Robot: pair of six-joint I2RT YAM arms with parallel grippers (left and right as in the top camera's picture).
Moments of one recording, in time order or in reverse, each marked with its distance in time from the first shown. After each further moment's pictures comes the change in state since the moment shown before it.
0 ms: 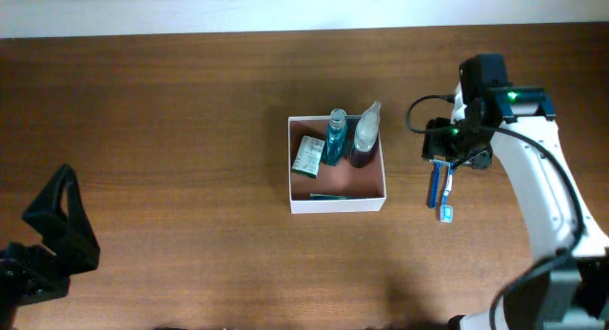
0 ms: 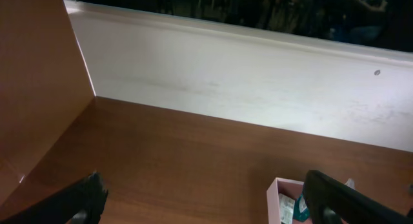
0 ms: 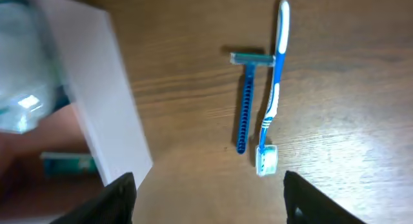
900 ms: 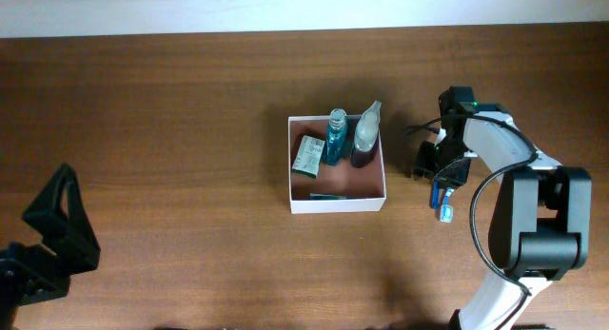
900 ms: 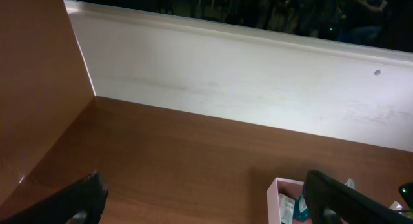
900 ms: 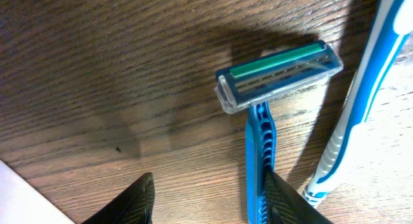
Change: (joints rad) left arm 0.000 0.000 0.000 0.000 0.000 0.000; right arm -0.049 0.313 -0.138 0.212 -0.045 0.078
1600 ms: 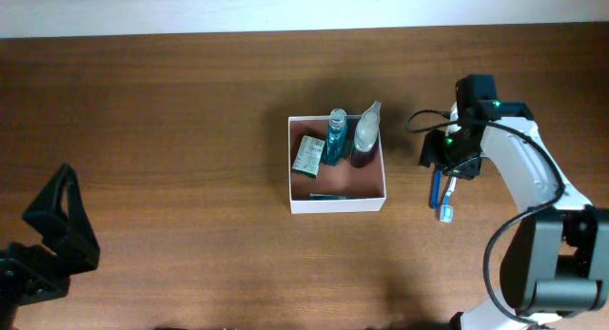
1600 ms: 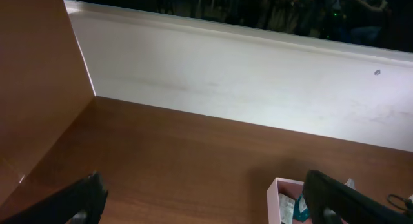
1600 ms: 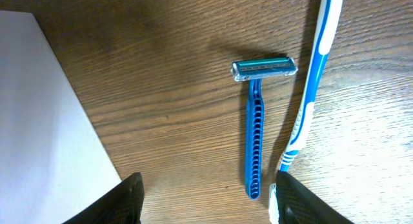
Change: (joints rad) left arm 0.000 0.000 0.000 0.000 0.000 0.000; right arm -0.008 -0.192 -0.004 -0.019 -0.017 -0.061
